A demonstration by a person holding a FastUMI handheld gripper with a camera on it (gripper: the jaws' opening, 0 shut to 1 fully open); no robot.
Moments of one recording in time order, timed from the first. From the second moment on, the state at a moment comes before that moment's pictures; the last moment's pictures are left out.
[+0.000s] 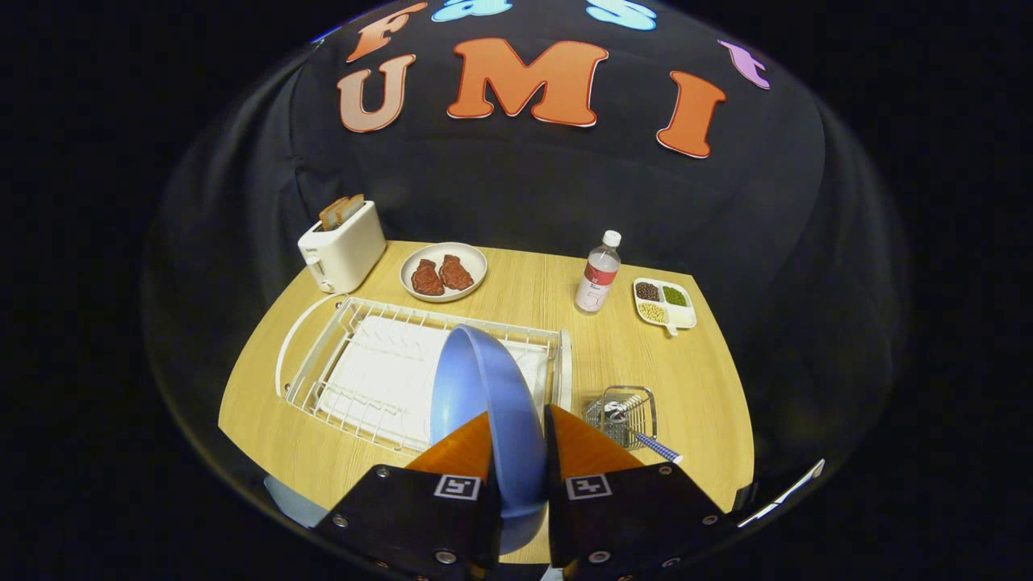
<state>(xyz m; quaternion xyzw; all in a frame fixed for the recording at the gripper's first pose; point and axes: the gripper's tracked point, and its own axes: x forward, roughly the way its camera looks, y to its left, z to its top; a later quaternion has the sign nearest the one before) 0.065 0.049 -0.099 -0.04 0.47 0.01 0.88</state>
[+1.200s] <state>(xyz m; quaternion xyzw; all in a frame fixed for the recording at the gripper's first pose) -0.073 0.037 -0.255 0.18 0.51 0.06 0.84</state>
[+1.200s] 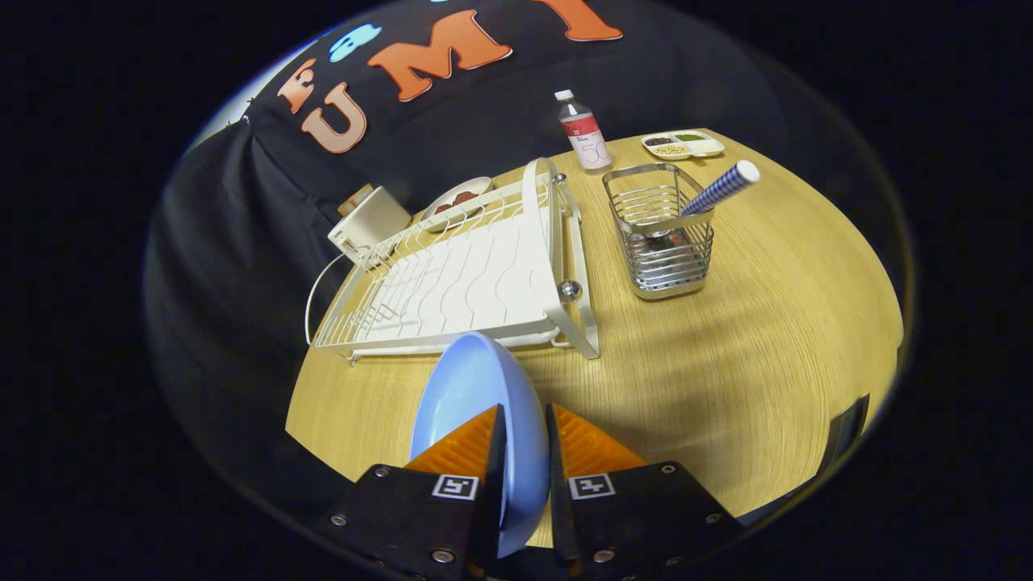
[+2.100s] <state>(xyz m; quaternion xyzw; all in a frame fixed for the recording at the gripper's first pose) -0.004 -0.088 -0.194 0.08 0.23 -0.12 0.96</state>
